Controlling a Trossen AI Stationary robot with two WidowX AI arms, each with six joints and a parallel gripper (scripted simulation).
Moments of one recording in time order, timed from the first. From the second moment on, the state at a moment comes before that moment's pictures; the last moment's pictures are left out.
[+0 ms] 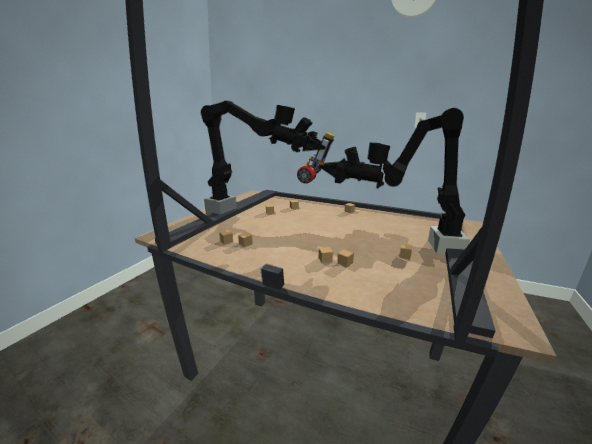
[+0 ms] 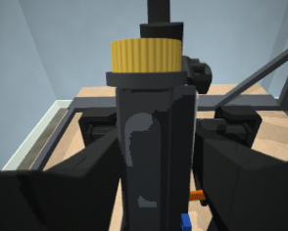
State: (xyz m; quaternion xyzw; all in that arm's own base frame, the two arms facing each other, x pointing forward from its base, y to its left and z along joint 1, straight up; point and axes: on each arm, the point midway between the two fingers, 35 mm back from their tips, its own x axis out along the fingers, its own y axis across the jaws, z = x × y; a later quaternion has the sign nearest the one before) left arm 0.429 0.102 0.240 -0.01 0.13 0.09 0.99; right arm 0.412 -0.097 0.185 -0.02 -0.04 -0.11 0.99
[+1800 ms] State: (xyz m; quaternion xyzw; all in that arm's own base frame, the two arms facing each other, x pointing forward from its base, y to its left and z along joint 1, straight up) left arm 0.429 0.101 0.239 -0.01 0.13 0.09 0.99; right arm 0.369 -0.090 0.190 -0.02 -0.04 -0.11 0.99
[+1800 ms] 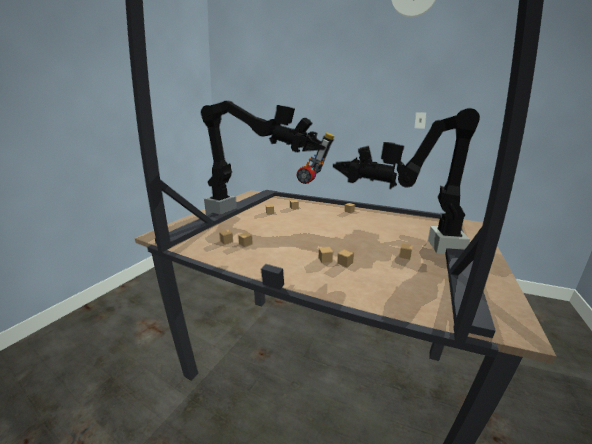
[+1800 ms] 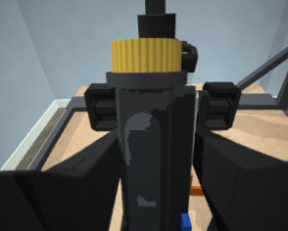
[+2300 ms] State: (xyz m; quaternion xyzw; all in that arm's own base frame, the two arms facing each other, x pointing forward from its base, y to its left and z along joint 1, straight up) left arm 0.429 0.101 0.238 -0.01 0.13 0.09 0.99; right arm 0.336 -0.082 0.188 -0.02 -0.04 -0.11 0.99
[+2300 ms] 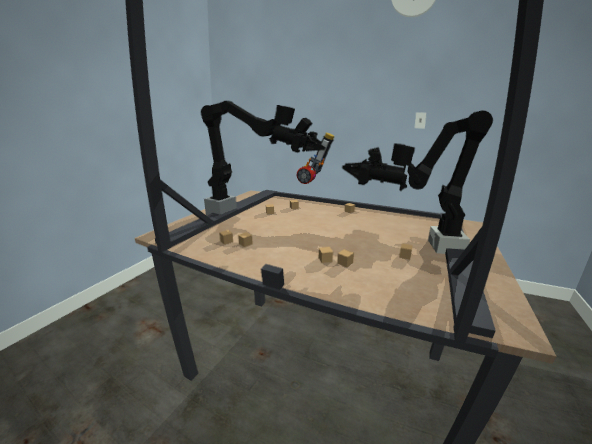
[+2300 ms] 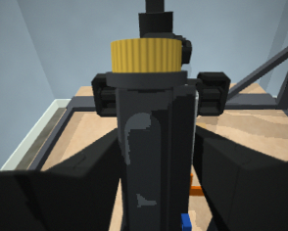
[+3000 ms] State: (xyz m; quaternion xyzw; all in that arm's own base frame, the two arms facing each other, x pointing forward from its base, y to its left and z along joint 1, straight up) left arm 0.429 0.101 0.239 -0.01 0.13 0.09 0.99; right arm 0.332 -0.081 0.186 -0.02 -0.04 -0.11 0.99
